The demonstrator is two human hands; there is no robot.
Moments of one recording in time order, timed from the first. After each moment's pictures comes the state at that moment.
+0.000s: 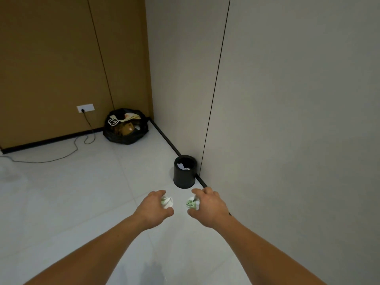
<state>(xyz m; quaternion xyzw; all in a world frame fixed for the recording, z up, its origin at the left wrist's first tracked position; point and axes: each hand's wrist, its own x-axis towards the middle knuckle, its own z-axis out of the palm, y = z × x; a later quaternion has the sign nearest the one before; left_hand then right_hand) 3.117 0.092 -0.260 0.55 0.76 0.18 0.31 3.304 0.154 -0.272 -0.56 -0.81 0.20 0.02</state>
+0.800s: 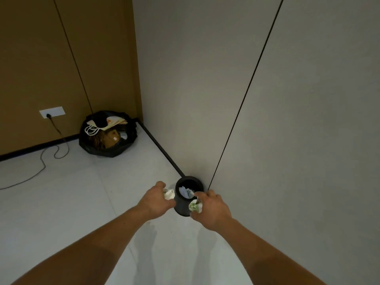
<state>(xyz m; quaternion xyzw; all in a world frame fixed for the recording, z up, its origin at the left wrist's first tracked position) 2.919 0.485 -0.290 0.55 0.72 0.18 0.38 3.119 0.505 -0.305 -0.60 -0.77 0.21 -0.03</state>
